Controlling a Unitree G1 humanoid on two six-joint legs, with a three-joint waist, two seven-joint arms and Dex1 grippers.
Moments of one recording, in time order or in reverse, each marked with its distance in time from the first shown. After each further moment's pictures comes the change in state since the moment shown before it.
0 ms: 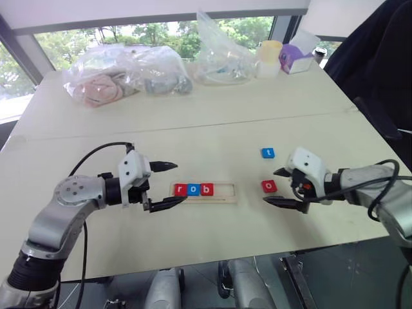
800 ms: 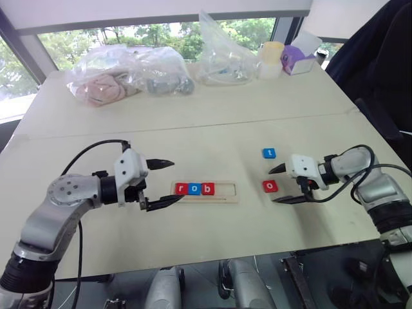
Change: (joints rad) left arm 0.033 0.035 0.031 -0.038 -0.004 0.007 0.034; right arm -0.291 0.171 0.169 0.750 -0.286 -0.722 0.353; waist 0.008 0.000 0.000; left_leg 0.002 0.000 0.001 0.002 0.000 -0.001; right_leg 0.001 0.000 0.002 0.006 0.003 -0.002
